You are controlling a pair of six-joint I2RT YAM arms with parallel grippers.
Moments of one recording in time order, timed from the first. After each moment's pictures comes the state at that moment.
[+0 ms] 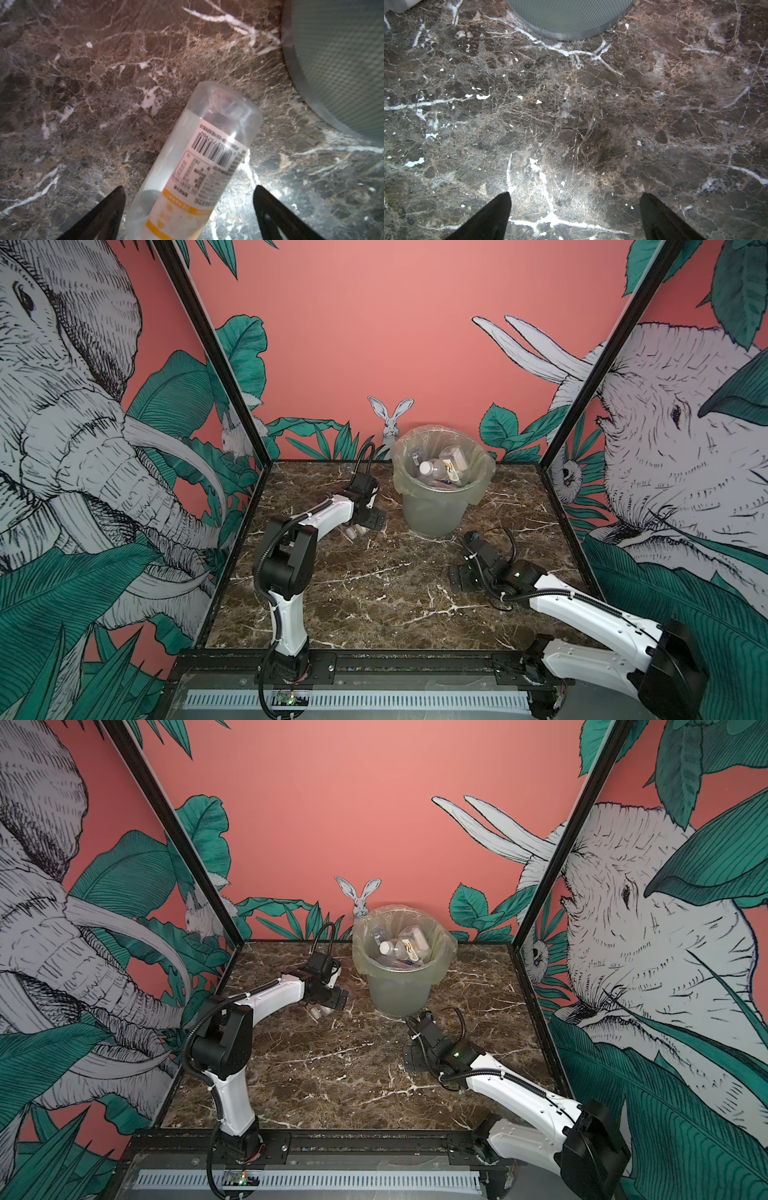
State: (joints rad) left arm -0.43 1.92 1.39 -0.58 -0.04 -0.05; right arm 0.78 1.10 0.71 -0.66 0.23 0.53
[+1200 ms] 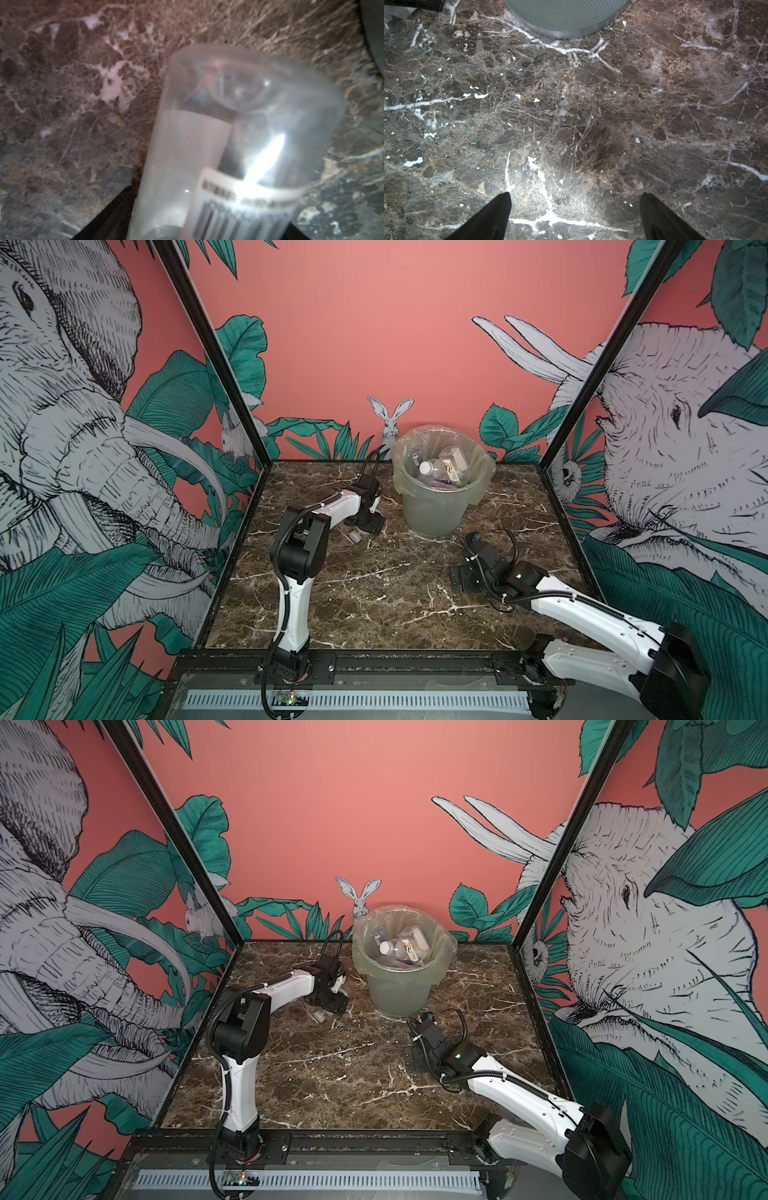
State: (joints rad) left arm -0.42 2.10 1.54 -0.73 0.00 0.00; right arm 0.78 1.08 0.70 -0.66 0.24 0.54
